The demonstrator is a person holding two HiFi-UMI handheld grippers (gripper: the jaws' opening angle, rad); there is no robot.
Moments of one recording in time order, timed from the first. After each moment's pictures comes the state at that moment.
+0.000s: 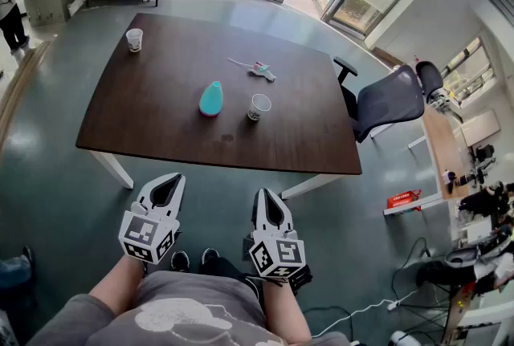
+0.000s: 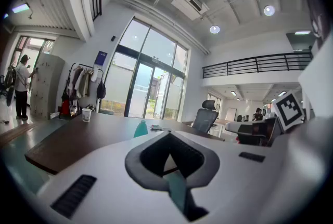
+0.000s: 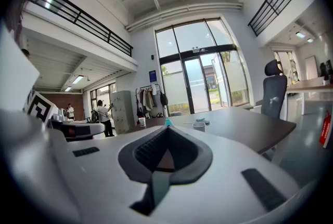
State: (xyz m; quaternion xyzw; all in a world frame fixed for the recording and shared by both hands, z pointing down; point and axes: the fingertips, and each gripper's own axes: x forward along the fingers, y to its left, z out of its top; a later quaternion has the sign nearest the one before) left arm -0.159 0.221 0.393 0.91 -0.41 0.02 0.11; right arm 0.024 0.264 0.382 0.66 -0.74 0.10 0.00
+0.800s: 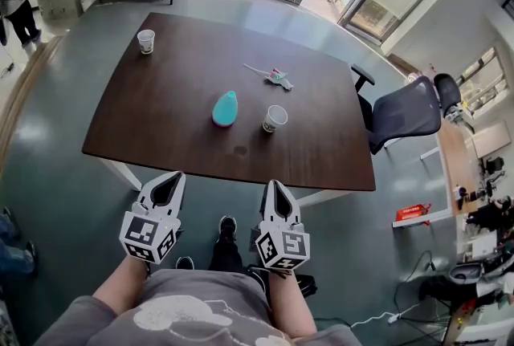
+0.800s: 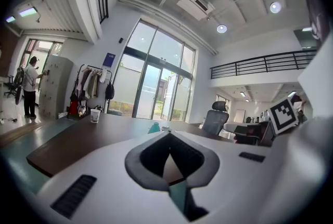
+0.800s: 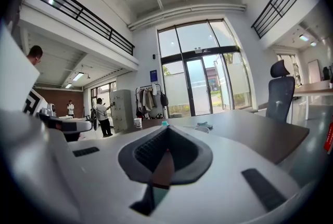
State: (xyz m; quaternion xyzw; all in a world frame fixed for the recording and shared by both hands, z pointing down) left arm -0.180 0.165 0.407 0.88 -0.45 0.02 0.12; right arm 0.030 0.181 0.398 0.66 -0.75 0.09 0.01
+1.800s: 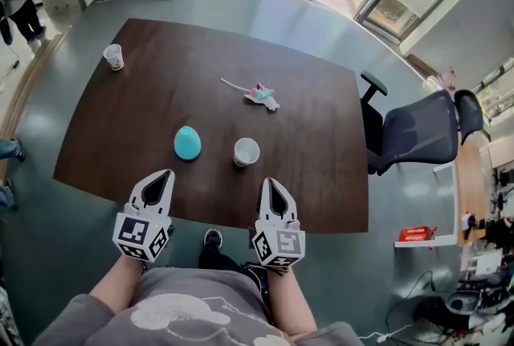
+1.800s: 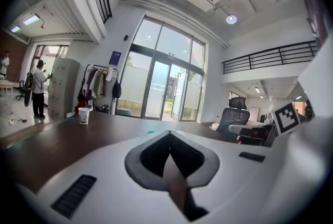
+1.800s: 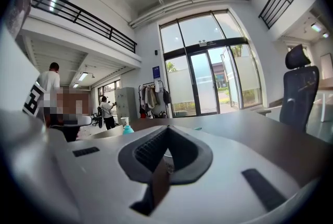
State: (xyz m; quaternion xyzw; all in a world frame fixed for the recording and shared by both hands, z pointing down) left arm -0.070 0.010 0.421 0.85 -0.51 0.03 0.13; right arm 0.156 0.012 0.422 0.62 -0.78 0.09 0.02
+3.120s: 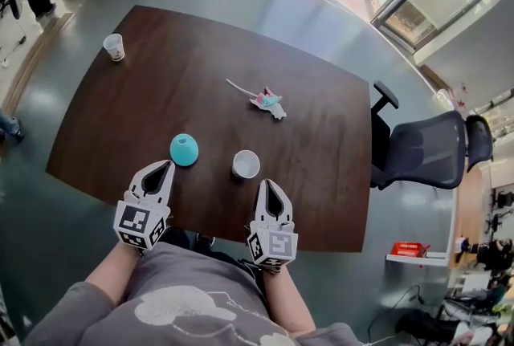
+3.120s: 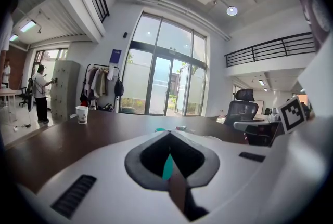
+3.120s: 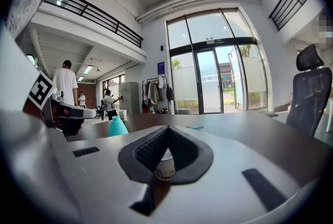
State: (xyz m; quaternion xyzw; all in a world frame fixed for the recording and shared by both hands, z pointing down) left arm -0.062 -0.052 0.454 0.84 -0.53 0.06 0.12; right arm 0.163 -0.043 0.454 0.60 -0.80 0.07 0.05
